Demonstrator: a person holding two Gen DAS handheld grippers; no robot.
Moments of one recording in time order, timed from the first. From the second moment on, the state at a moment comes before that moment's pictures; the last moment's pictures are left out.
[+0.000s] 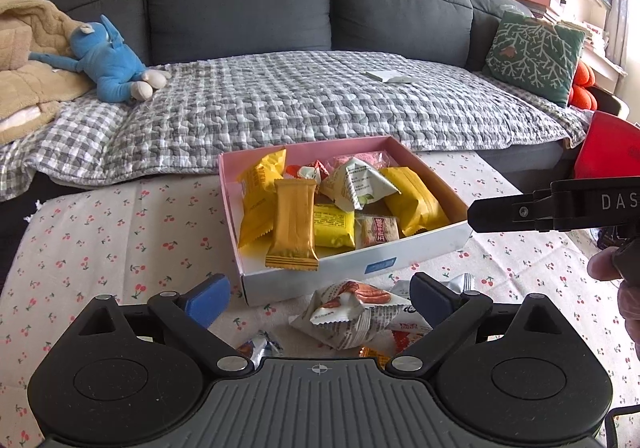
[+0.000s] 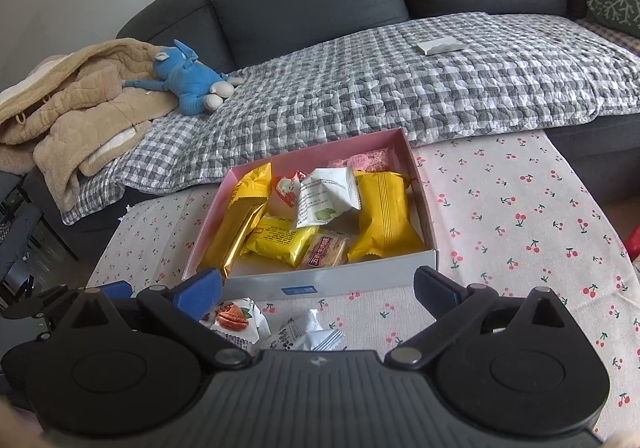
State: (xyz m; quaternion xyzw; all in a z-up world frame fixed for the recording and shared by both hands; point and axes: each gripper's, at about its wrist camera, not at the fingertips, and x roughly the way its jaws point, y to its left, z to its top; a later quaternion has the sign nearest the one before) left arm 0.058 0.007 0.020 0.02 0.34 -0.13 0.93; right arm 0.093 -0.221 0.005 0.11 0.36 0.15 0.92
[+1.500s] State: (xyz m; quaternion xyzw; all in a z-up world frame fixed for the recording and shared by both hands) left arm 0.009 0.014 -0.044 0.05 0.42 -0.17 0.89; right arm 0.048 -0.185 -0.053 0.00 0.41 0.23 0.88
